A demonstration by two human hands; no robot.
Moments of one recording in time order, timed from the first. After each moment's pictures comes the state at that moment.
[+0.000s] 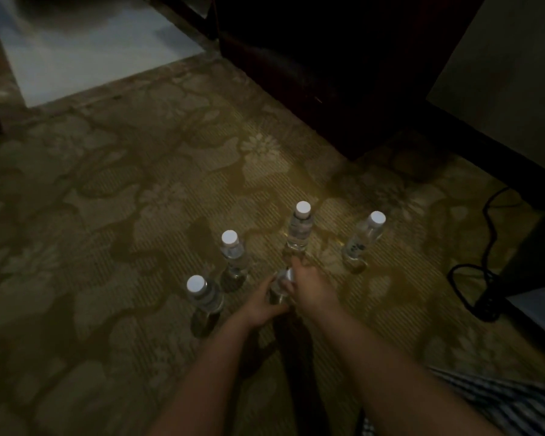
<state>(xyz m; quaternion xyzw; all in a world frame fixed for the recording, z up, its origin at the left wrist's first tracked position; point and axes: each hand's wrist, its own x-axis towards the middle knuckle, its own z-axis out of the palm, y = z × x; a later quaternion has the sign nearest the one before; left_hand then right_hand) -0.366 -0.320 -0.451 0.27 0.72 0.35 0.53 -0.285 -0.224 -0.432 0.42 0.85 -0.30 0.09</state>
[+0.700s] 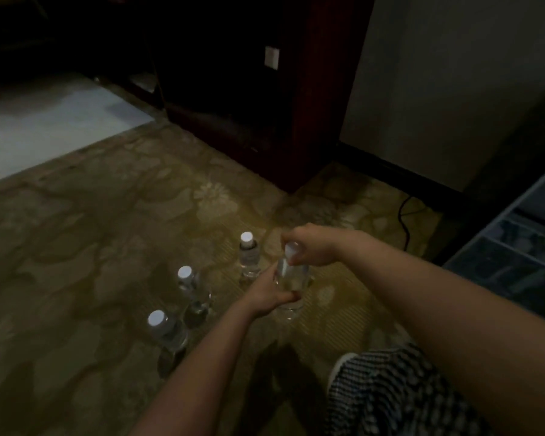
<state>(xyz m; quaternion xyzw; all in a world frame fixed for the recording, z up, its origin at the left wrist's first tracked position) -0.298 -0.263 -0.361 0.43 0.66 0.38 0.48 -0.207 -0.165 -0.246 0.28 0.93 -0.17 0.18</state>
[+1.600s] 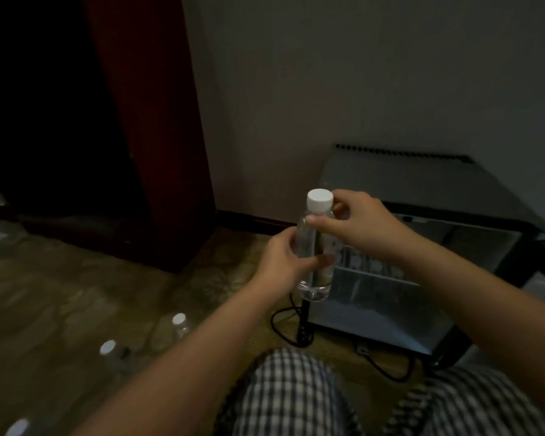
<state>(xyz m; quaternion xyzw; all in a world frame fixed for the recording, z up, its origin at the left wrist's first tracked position) -0.049 -0.135 -0.166 0.61 0.53 0.43 0.41 0.088 -0.126 -0.096 0.56 0.76 -0.21 -0.26</state>
